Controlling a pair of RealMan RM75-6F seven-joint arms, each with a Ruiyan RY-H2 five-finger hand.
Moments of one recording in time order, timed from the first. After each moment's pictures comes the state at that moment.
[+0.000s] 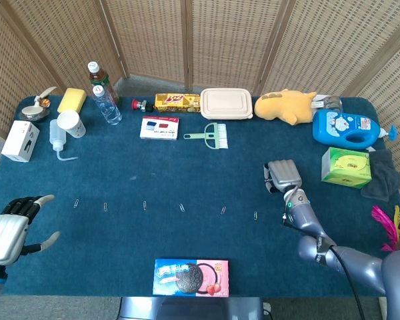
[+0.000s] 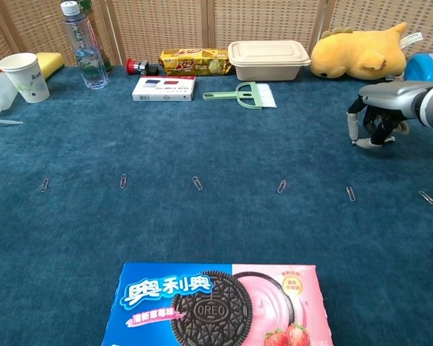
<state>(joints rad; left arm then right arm) -0.11 -1.06 0.00 -1.80 1.56 1.46 0.15 0.85 -1.55 0.15 -1.19 -0.73 0.77 -0.46</state>
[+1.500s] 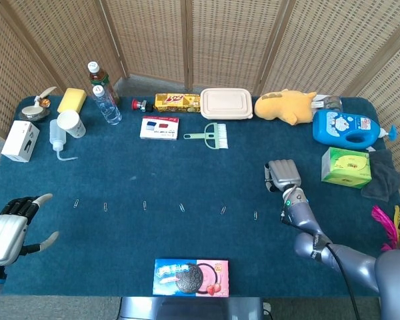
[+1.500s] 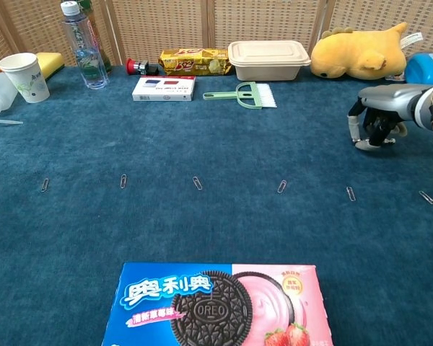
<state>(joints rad) -0.11 -1.06 0.00 -1.79 1.56 1.46 0.14 0.86 -1.57 0.16 -1.14 -0.67 0.75 -0.48</state>
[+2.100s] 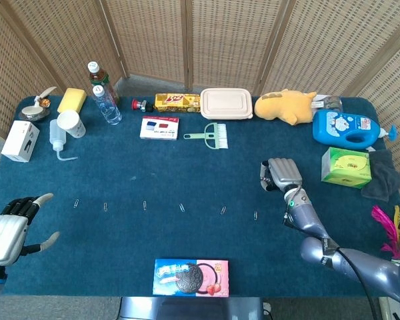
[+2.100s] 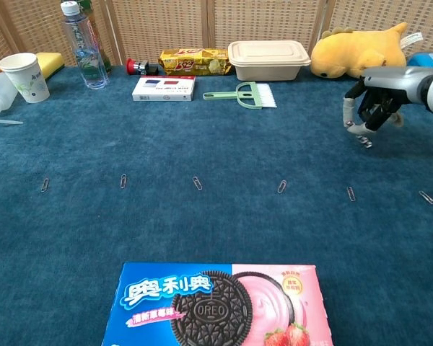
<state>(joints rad) -0.11 -1.07 0.00 -1.79 1.57 1.46 0.14 0.81 -1.46 0.22 -1.35 -0.73 0.77 -0.32</state>
